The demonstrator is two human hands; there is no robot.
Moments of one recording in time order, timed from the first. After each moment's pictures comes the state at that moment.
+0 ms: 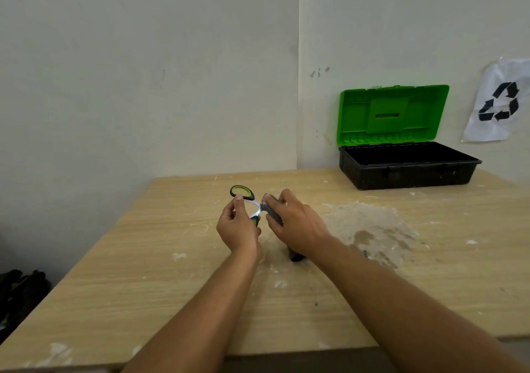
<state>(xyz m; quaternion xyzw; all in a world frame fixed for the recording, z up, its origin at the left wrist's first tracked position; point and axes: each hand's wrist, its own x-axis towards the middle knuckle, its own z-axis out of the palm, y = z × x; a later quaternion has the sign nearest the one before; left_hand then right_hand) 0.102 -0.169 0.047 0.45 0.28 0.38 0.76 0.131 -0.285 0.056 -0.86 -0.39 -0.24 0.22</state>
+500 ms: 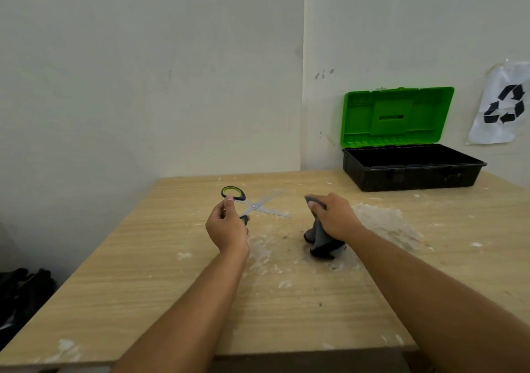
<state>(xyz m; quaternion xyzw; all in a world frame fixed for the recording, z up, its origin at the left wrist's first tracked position) 0.096 -0.137 0.045 0.48 0.27 0.40 0.73 0.193 -0.340 0.049 -0.91 -0.23 -0.09 0.34</state>
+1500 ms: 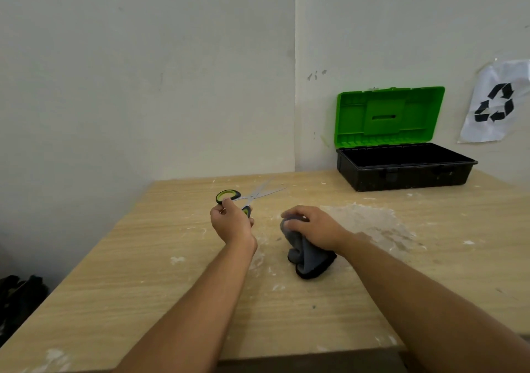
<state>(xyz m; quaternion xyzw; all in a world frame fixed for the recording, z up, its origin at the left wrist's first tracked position) 0.112 -0.158 0.062 0.42 0.31 0.36 0.77 0.155 -0.330 0.056 -0.84 -0.28 0.08 0.46</state>
